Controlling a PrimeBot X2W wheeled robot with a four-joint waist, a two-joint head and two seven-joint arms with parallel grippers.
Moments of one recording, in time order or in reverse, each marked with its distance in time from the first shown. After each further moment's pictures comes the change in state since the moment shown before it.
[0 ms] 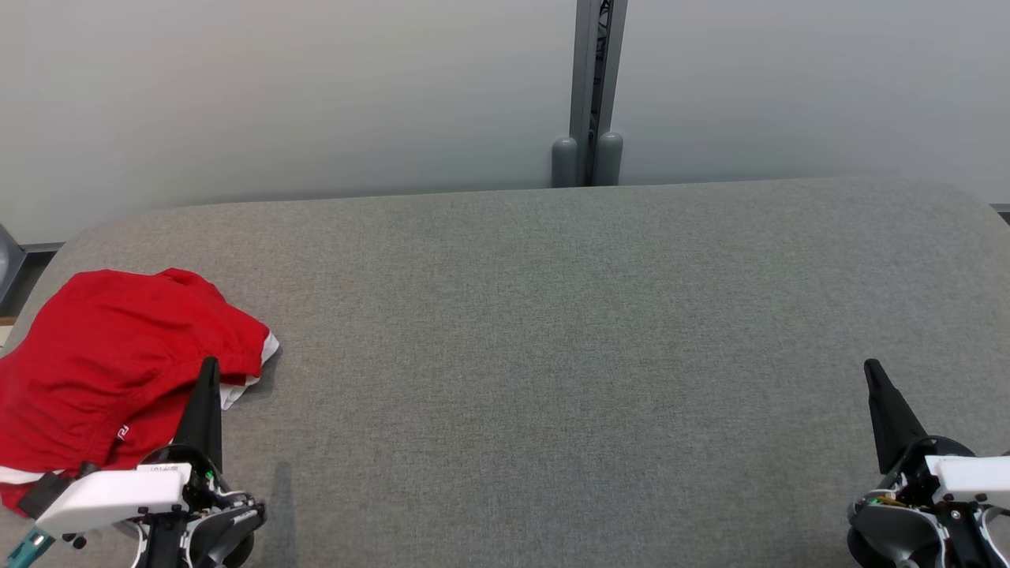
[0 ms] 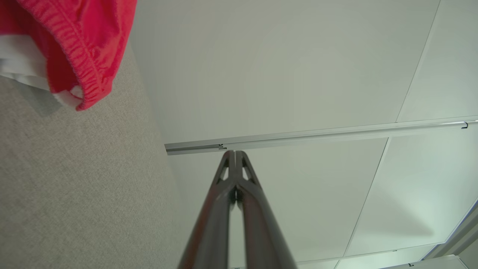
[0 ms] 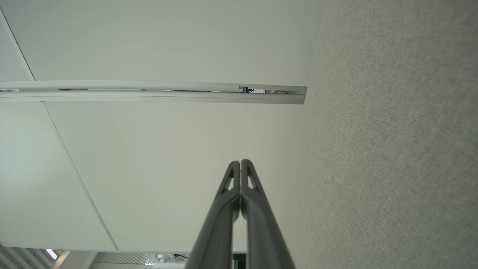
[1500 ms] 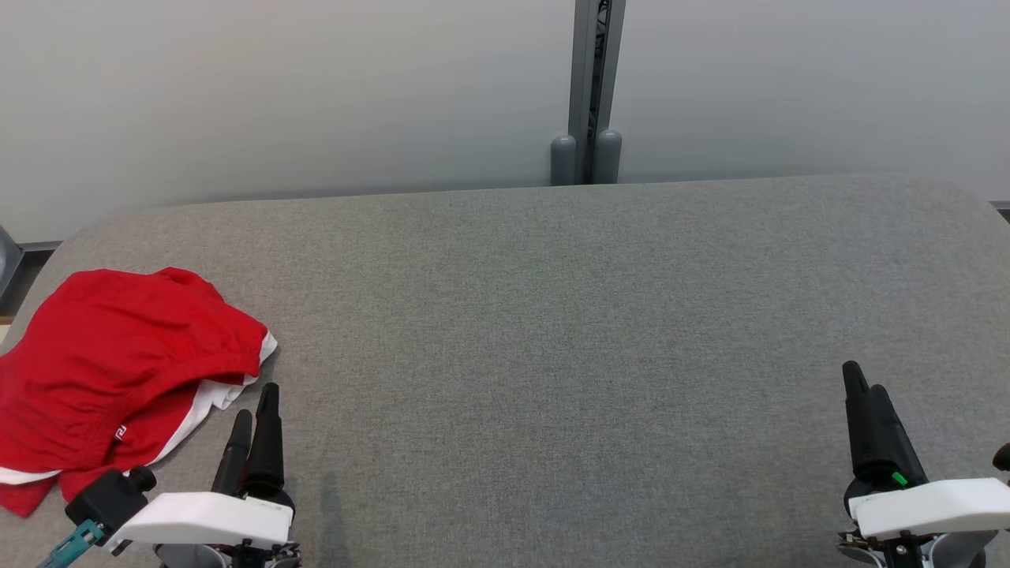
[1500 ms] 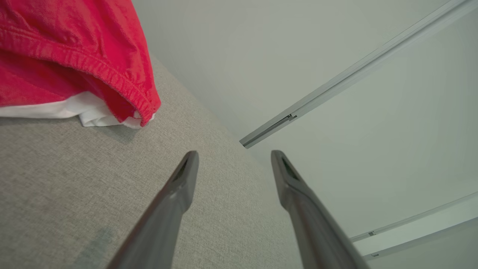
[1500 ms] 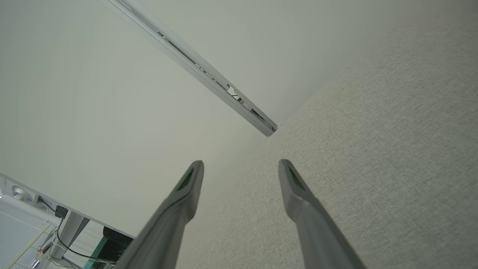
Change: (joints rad) left arm 0.056 -0.007 -0.111 0.032 0.616 0.025 -0.171; right arm 0.098 0.012 0.071 -0.133 -0.682 -0.001 -0.168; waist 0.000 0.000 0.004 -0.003
